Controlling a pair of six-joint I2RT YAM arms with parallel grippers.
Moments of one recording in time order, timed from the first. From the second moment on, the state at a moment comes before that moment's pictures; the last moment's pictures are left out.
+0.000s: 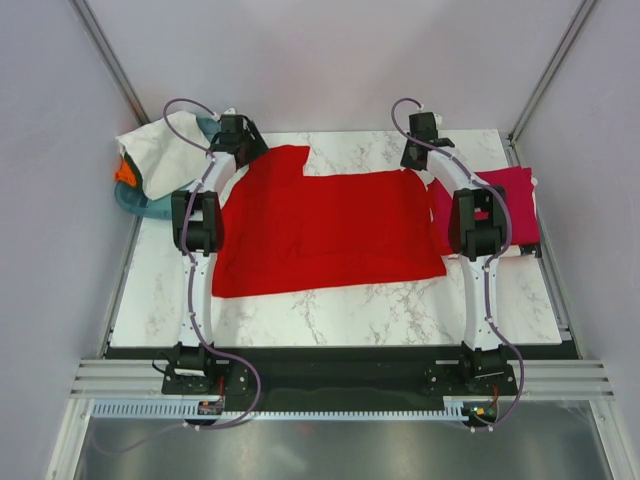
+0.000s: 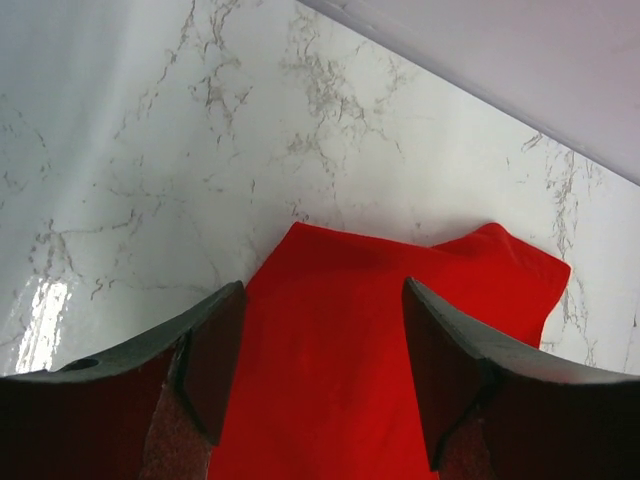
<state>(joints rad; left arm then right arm) -0.07 2.62 2.29 -0.31 0.03 -0.53 0.14 2.44 2.10 -0.46 0.20 0.38</state>
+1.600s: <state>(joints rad) -0.07 2.17 1.75 -0.10 0.19 -0.52 0.17 2.27 1.92 -0.45 0.21 0.48</state>
